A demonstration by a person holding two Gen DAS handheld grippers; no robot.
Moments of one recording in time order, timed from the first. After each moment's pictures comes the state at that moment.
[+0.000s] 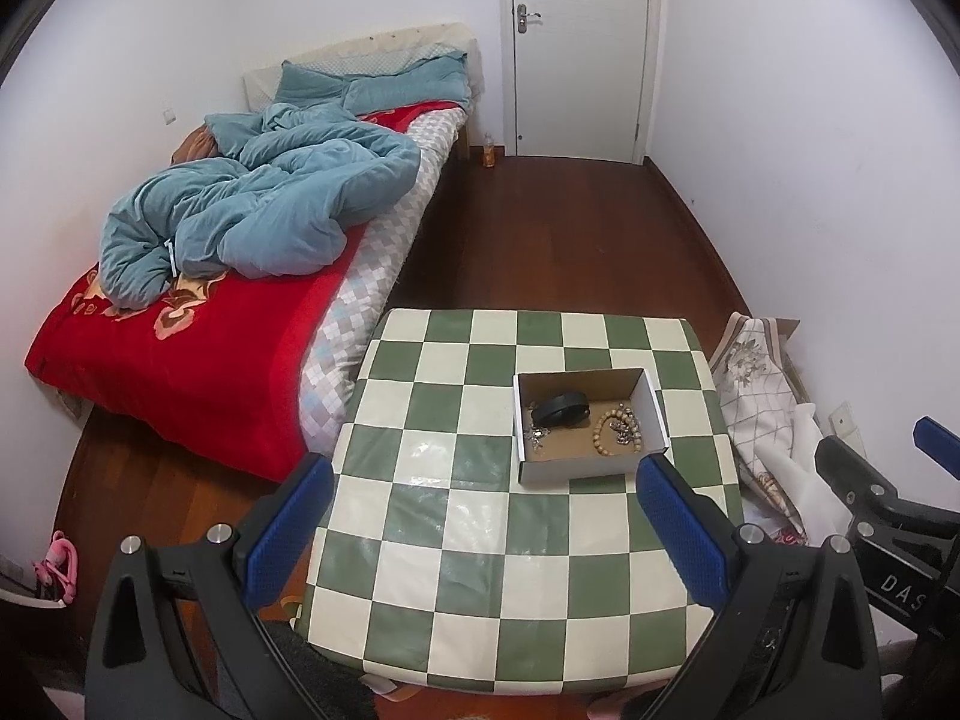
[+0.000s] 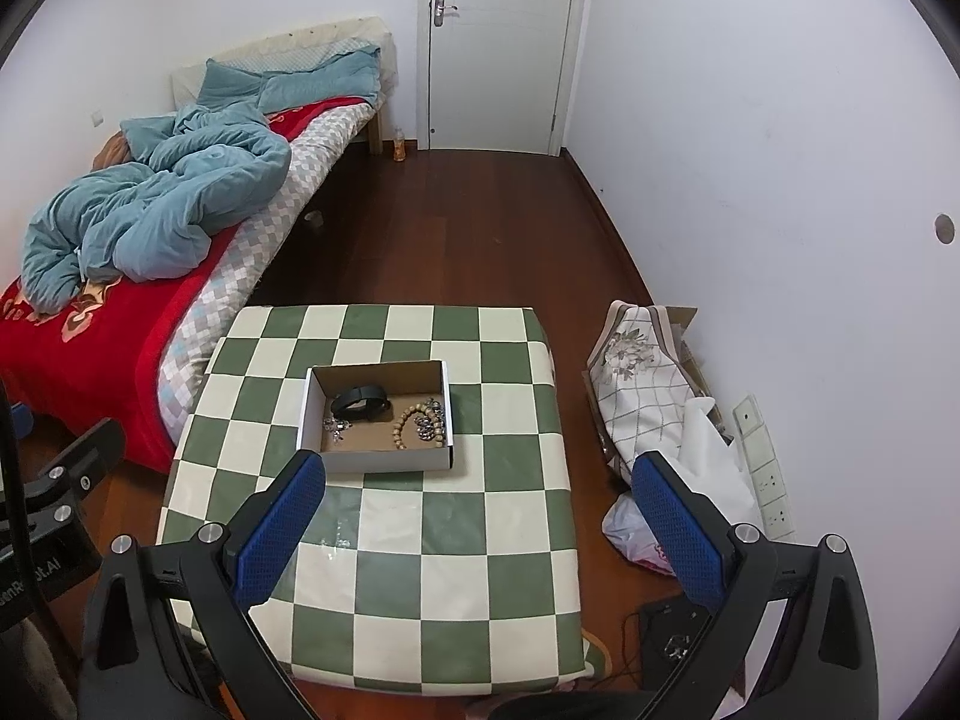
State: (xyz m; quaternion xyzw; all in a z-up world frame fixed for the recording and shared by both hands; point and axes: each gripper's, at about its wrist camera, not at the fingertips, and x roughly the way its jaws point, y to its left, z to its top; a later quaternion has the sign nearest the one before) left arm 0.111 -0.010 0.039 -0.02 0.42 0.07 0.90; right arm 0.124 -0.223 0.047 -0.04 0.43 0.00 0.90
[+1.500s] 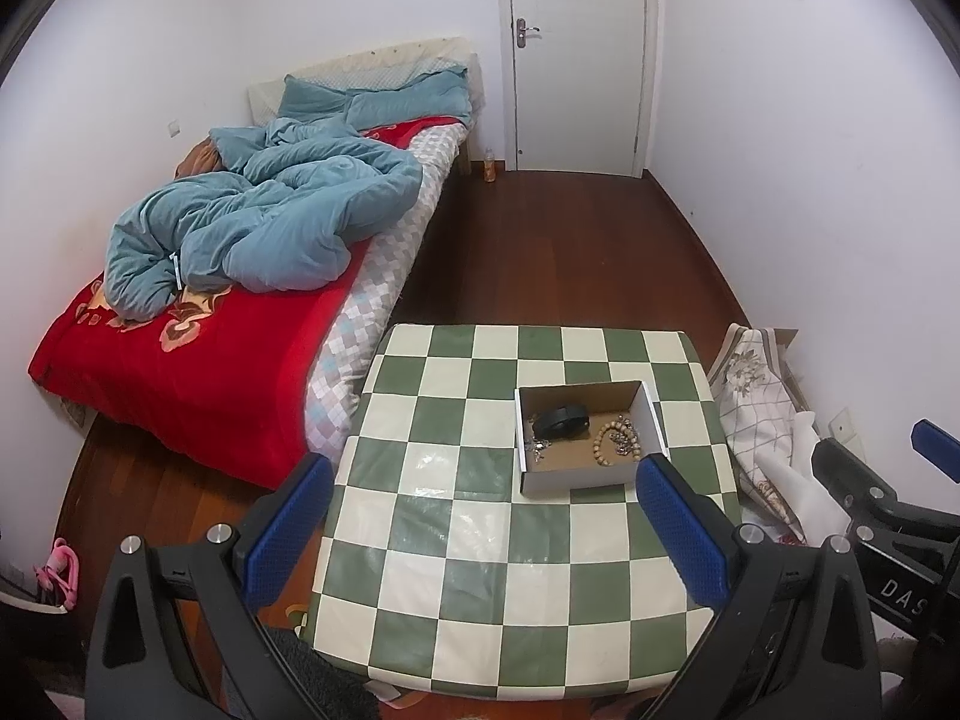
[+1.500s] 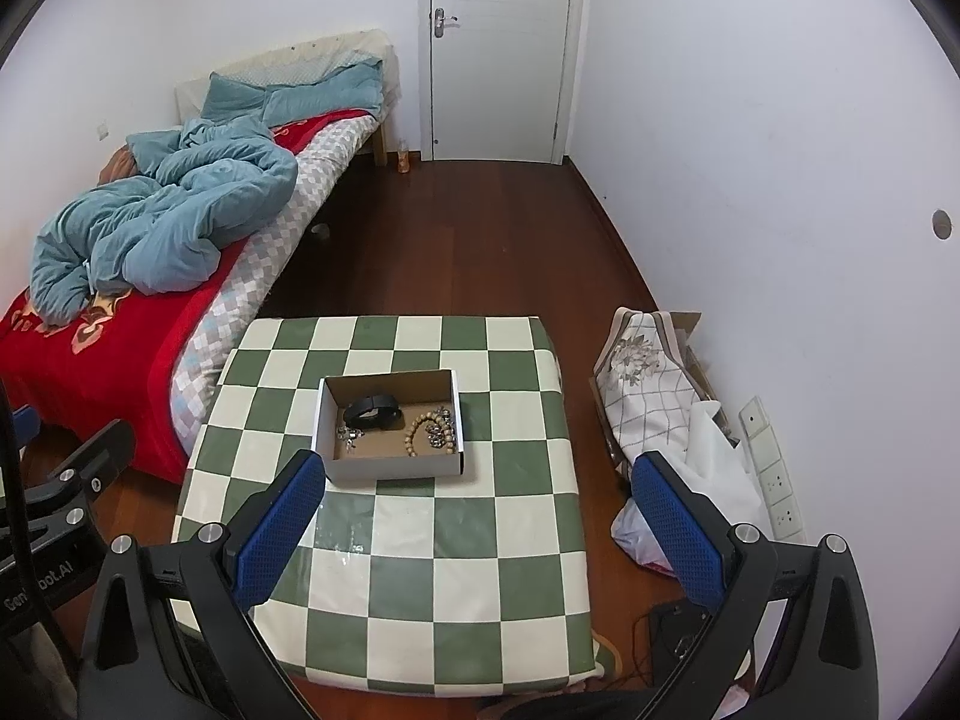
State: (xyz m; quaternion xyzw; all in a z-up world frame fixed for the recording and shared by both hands) left arm 0.107 -0.013 0.050 -0.01 0.41 0.07 0.91; right arm 0.115 -0.219 0.061 -0.03 0.42 0.00 0.91
